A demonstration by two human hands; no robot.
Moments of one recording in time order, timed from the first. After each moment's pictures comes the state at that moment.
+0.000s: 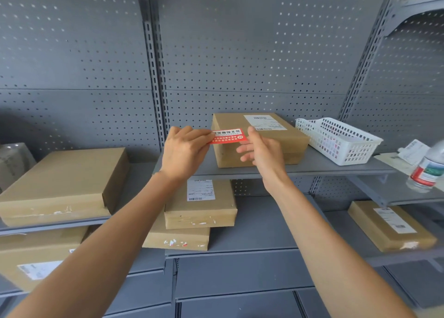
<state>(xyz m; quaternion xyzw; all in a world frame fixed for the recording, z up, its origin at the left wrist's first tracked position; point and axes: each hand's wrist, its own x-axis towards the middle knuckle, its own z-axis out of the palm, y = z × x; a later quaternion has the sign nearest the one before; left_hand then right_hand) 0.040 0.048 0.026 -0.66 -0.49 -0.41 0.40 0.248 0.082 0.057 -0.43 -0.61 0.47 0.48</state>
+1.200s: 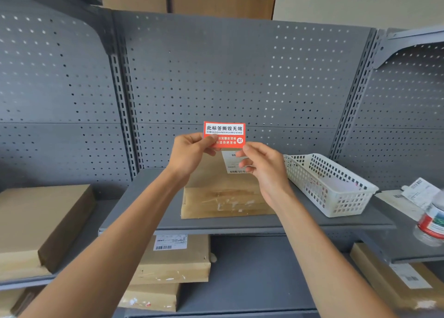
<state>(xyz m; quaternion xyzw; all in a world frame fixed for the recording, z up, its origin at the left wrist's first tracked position) 0.125 0.149 0.116 -0.46 -0.55 -0.65 -0.25 0.295 0.214 0.088 -0.29 -0.60 0.54 0.52</state>
